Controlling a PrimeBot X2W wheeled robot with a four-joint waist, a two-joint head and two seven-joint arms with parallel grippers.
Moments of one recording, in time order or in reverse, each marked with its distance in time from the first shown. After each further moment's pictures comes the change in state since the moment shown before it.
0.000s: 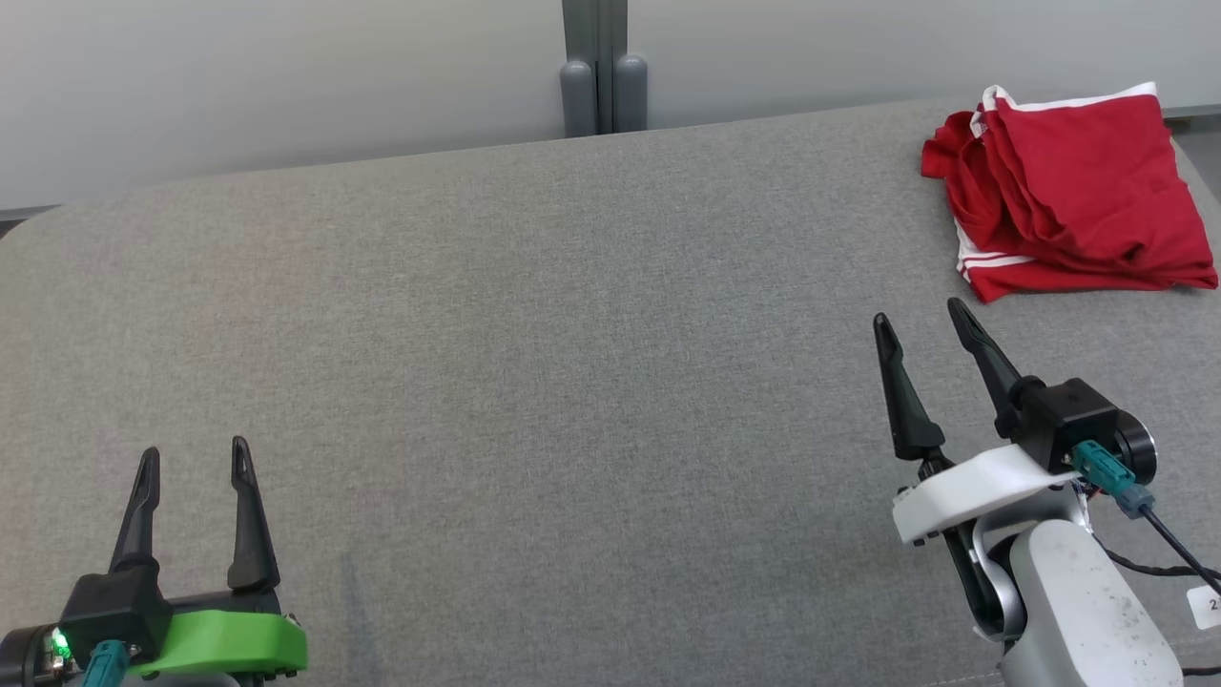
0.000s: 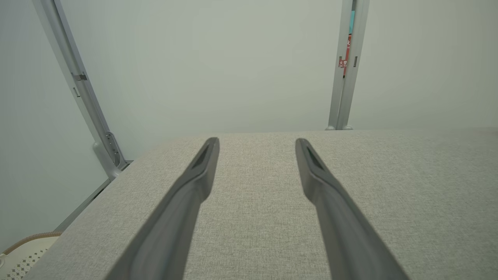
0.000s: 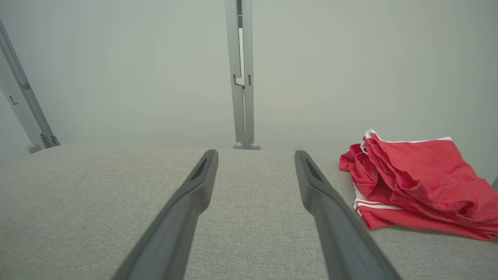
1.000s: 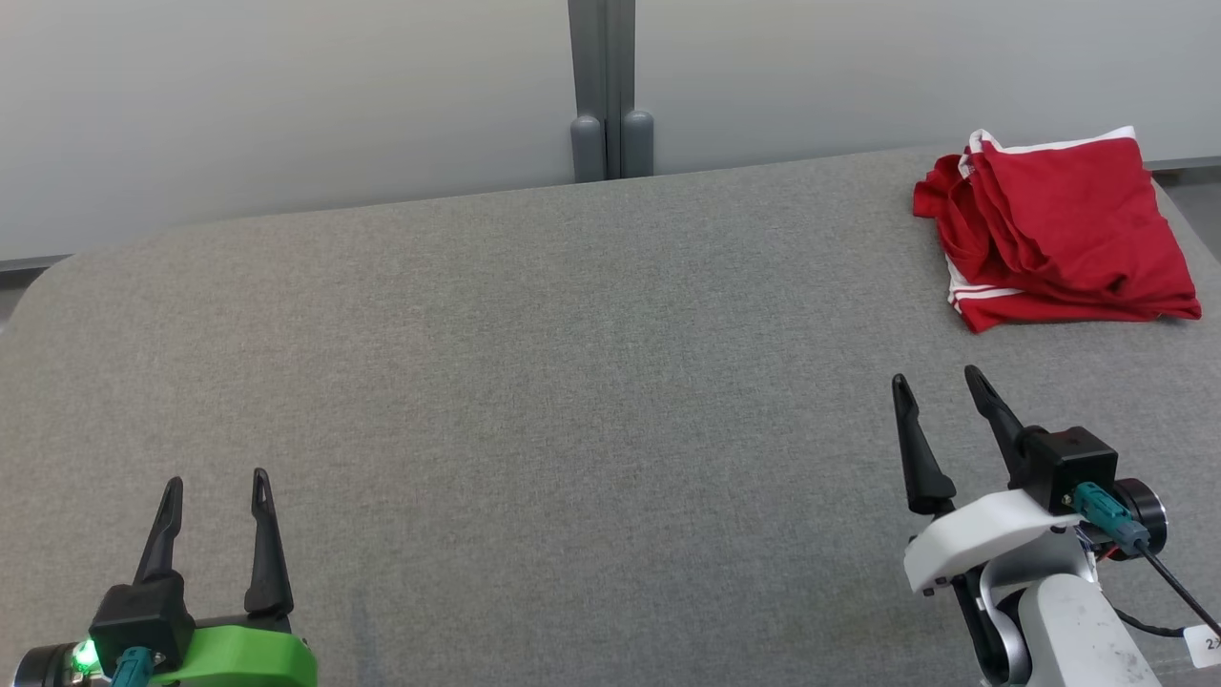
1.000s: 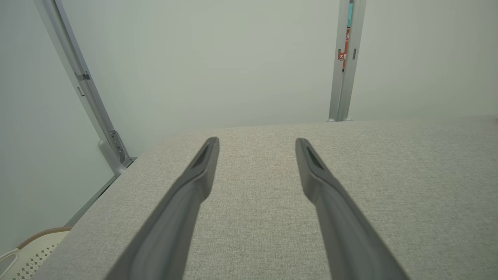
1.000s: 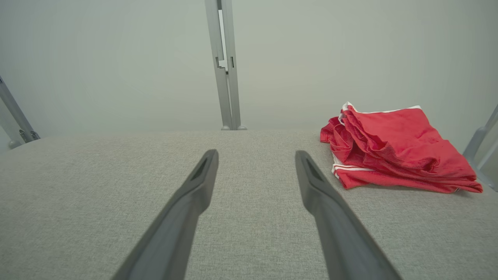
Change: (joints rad) left arm 0.015 0.016 -0.027 0.073 0.013 0.009 0.006; right arm 0.102 0.063 -0.096 -0.012 -0.059 0.000 0.077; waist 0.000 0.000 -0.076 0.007
